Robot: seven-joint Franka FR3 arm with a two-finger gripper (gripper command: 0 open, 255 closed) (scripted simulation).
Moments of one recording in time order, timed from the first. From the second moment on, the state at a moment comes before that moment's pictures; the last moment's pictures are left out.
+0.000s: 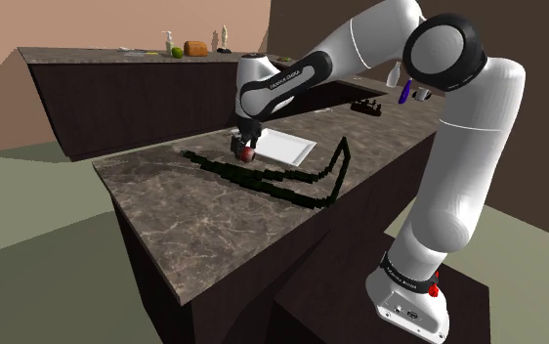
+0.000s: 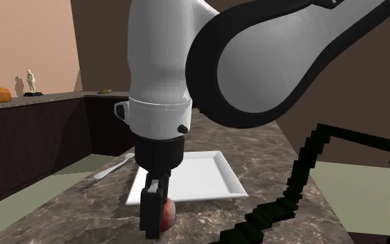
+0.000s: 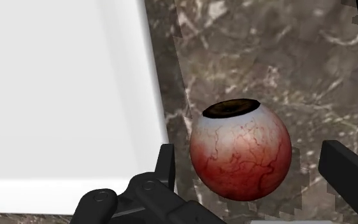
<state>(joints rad) 0.00 0.17 0.03 -2.02 -0.14 2.29 -0.03</state>
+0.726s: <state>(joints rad) 0.00 0.18 0.03 -2.02 -0.14 2.30 -0.03</state>
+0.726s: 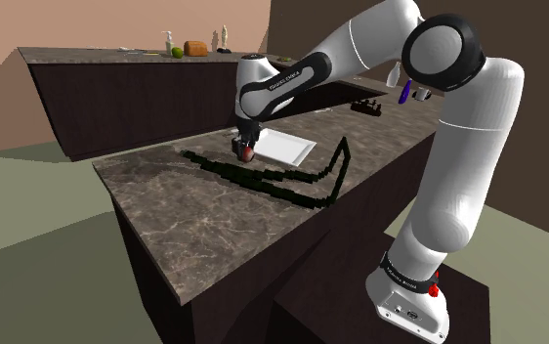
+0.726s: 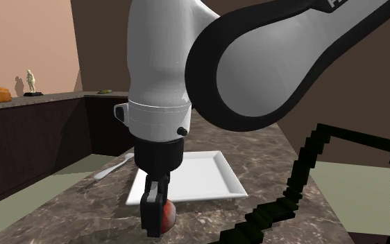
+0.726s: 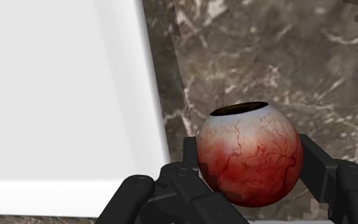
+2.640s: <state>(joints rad) -0.05 0.08 -0.01 -1.92 -0.11 2.10 -0.15</state>
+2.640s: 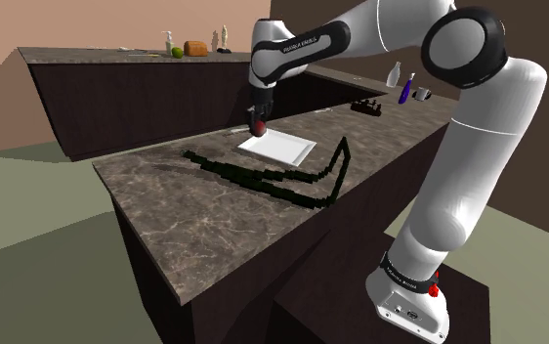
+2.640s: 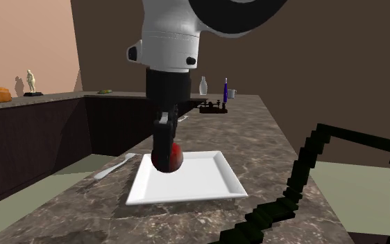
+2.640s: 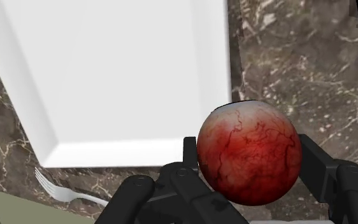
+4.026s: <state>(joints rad) -0.18 0.16 -0.12 -1.96 -0.06 2.25 -0.41</state>
